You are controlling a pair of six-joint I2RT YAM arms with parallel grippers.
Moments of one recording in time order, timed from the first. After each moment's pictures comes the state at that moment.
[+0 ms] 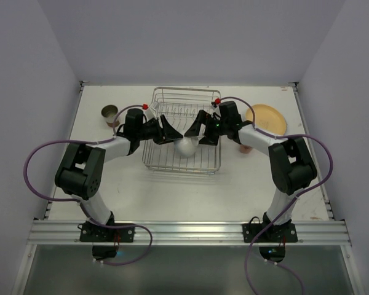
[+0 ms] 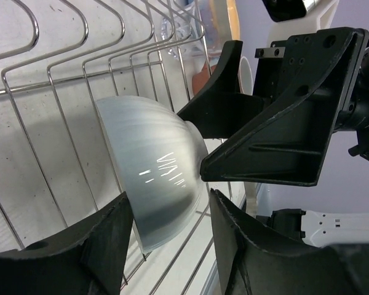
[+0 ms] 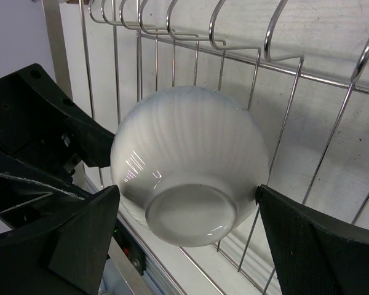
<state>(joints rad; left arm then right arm) -0.31 1.73 0.90 0.35 0.76 -0.79 0.41 1.81 1.16 -0.07 -0.54 0.78</state>
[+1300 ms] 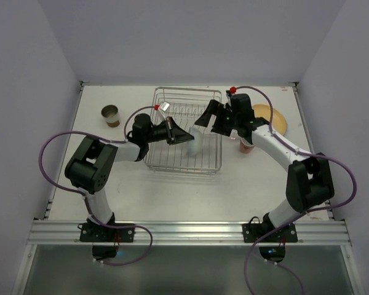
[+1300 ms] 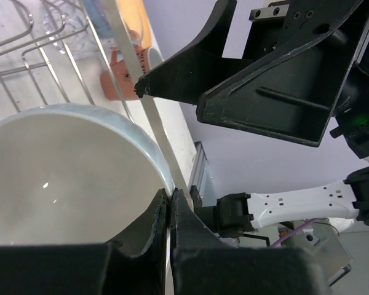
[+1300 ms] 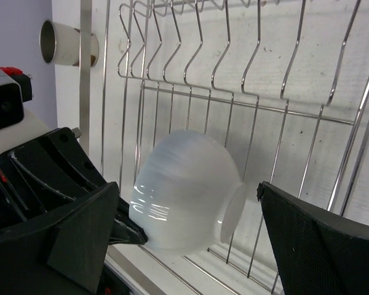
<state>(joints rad) -0.41 1.82 0.85 0.82 0.85 -1.08 0.38 1.61 1.17 -0.19 -0.32 0.72</state>
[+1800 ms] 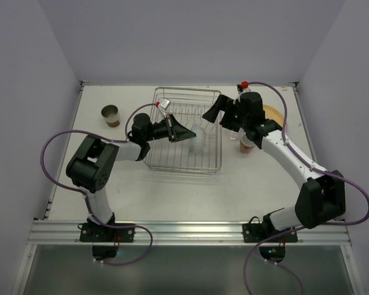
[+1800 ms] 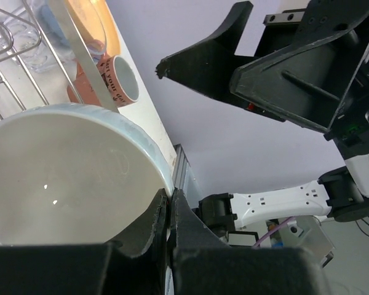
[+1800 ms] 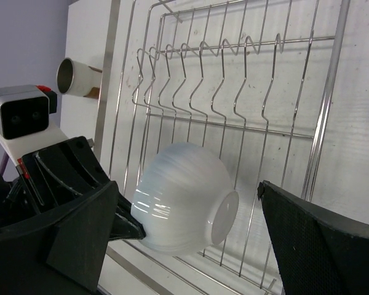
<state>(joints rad) -0.42 1.85 0.85 1.02 0.88 -1.21 0.36 1.45 1.16 -0.22 -0.20 0.68</state>
